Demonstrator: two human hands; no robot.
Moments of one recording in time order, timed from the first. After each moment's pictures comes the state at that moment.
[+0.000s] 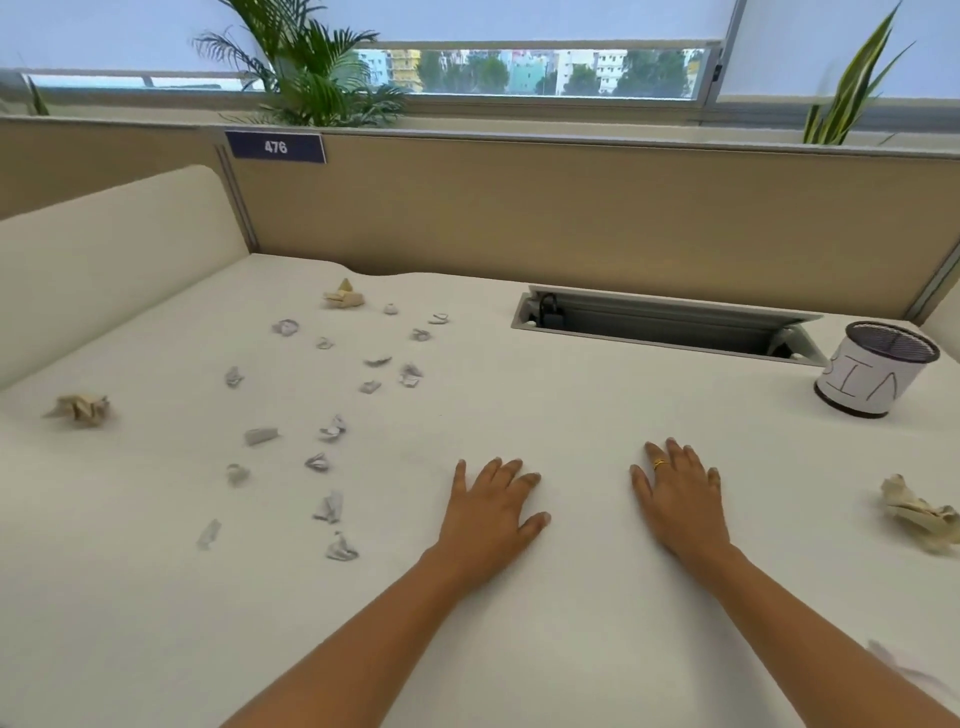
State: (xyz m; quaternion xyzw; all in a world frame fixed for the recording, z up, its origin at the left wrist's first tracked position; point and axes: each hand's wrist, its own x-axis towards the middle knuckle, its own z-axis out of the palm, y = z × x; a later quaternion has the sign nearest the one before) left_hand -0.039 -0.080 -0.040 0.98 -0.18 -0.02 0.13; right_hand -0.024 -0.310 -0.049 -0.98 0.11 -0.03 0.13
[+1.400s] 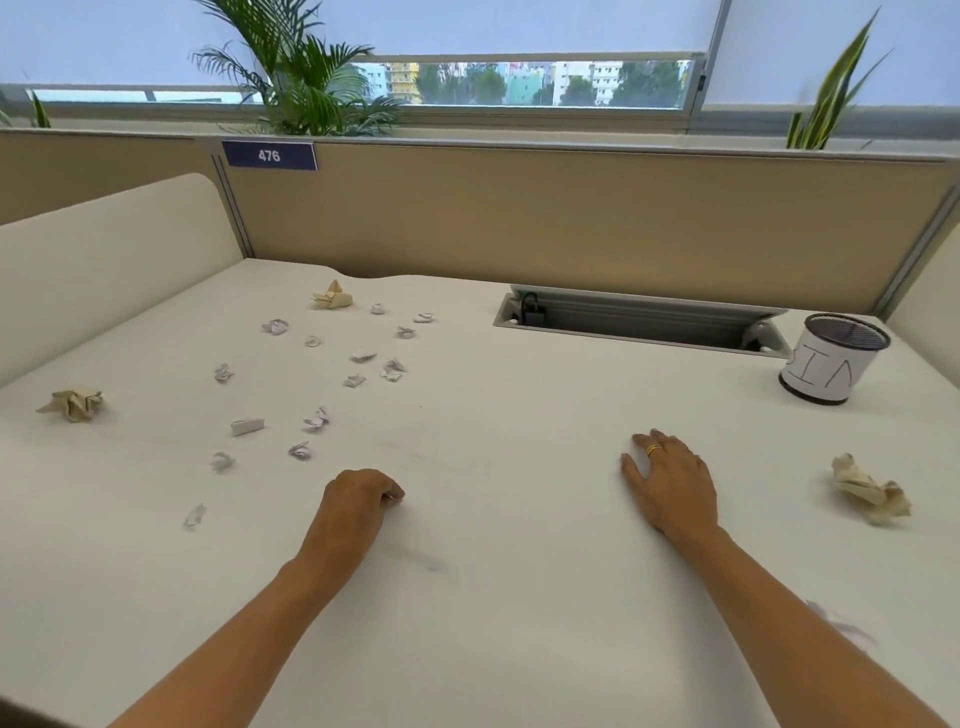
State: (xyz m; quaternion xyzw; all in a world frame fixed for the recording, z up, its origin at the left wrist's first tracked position) left_hand -0.074 0.002 -0.010 0.96 -0.02 0.08 0.26; right_hand -0.036 -0.334 -0.043 -0.98 0.12 -0.07 0.16
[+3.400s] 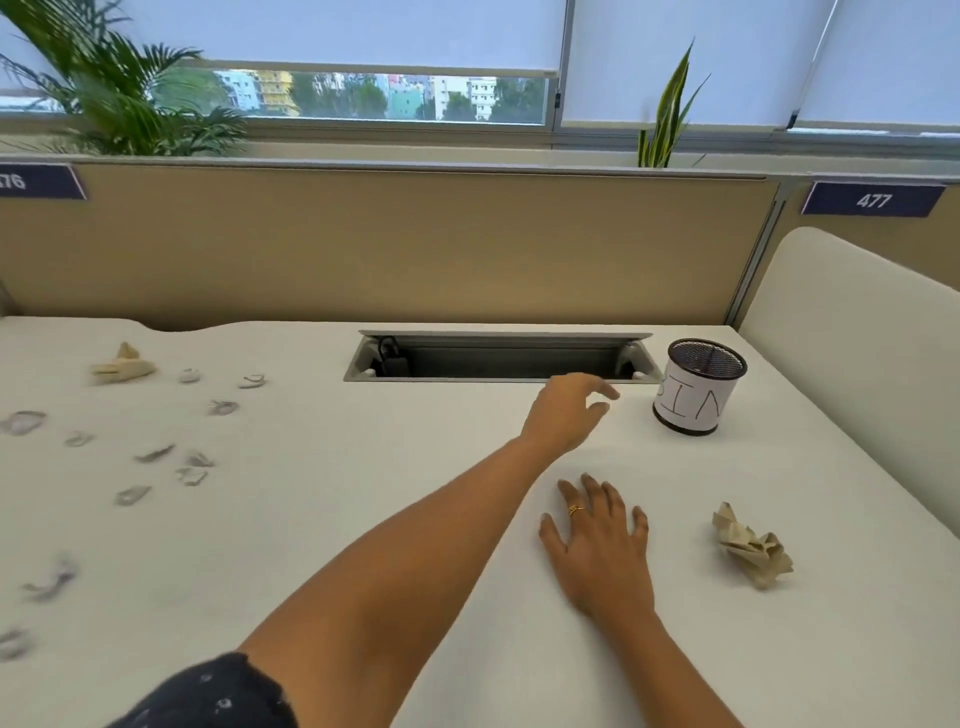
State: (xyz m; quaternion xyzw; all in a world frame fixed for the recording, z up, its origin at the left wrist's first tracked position) left_hand 0.104 -0.361 0.038 0.86 -0.30 -0.01 0.42; right_hand 0.004 -0.368 -0.033 -0.99 0.12 0.00 0.10
